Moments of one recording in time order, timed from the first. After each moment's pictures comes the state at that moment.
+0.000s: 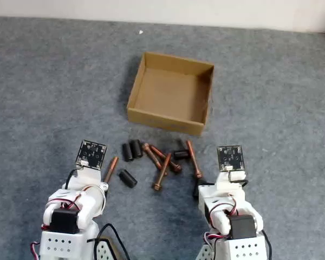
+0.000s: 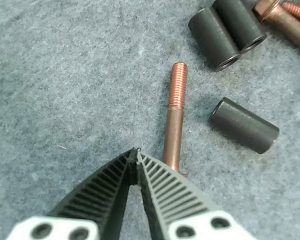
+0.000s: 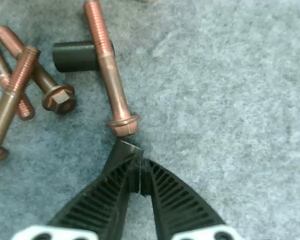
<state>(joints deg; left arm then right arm) -1.4 -103.6 96.0 75.5 -3.1 -10.9 -103.7 96.0 70.8 0.7</state>
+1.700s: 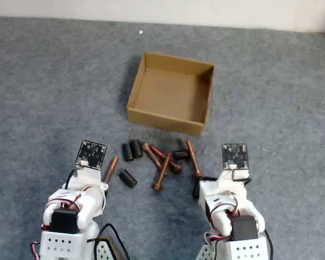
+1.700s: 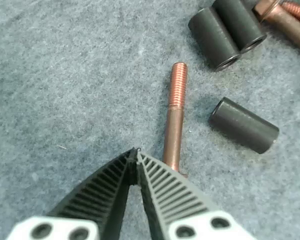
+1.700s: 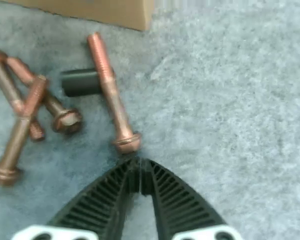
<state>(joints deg) -1.4 -103.6 96.0 75.5 -3.1 -12.6 -104.0 91.9 70.3 -2.8</state>
